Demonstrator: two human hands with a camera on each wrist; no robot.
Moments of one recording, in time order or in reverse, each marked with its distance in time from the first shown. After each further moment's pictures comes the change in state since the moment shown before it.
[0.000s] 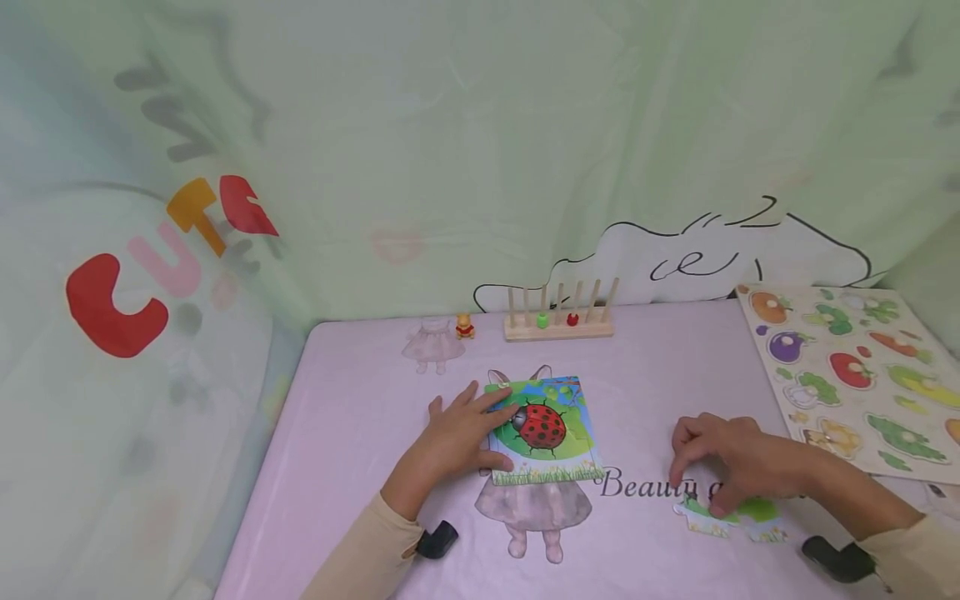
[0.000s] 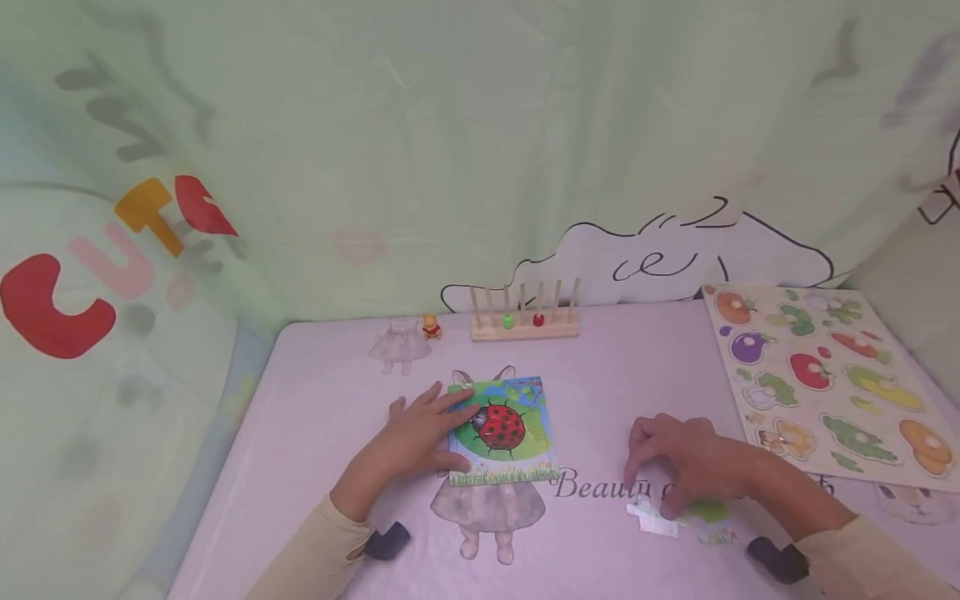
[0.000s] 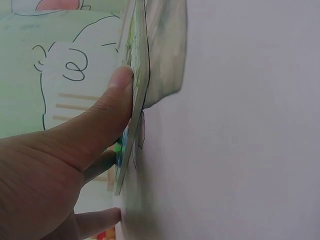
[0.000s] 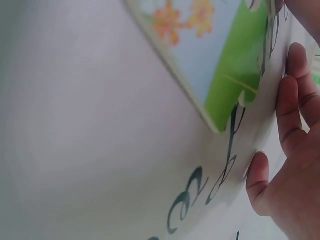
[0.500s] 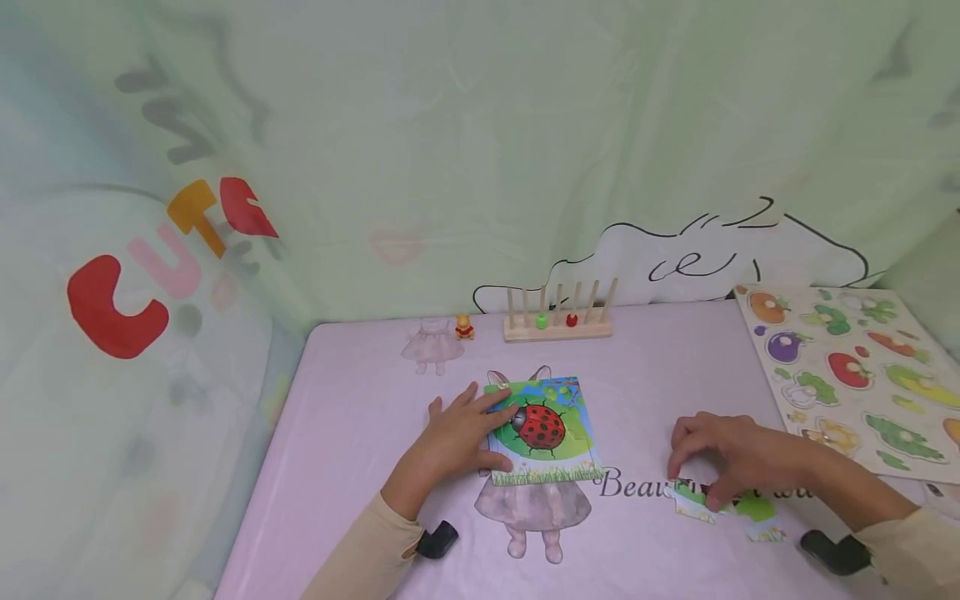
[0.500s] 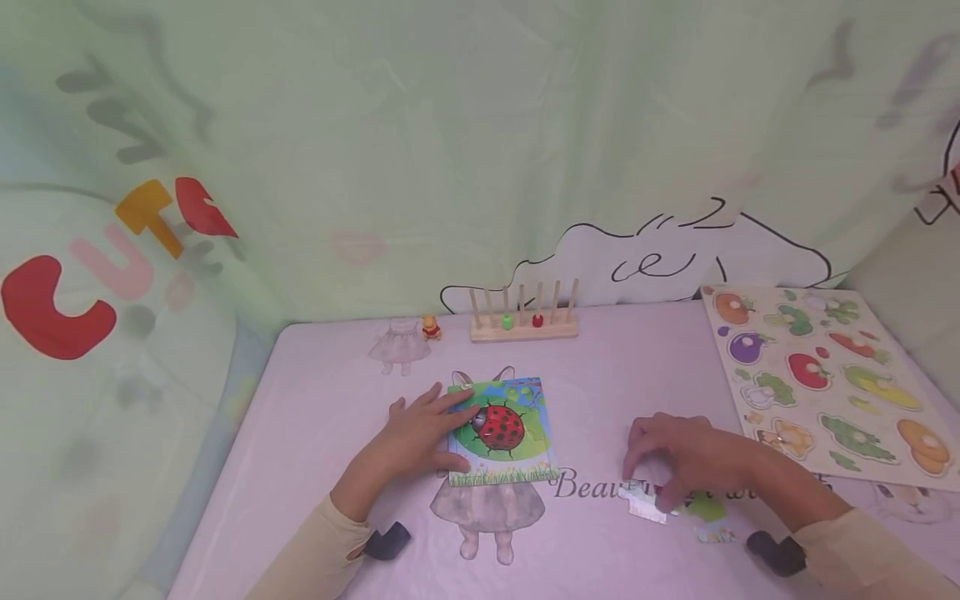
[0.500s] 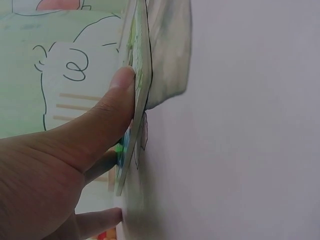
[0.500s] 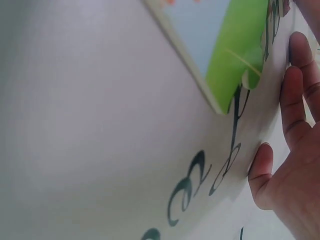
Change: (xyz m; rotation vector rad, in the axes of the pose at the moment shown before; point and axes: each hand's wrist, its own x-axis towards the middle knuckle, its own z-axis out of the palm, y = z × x) left_hand 0.001 0.000 0.000 0.010 -0.008 0.000; right_hand 0.002 0.007 -0.005 0.015 -0.014 0.001
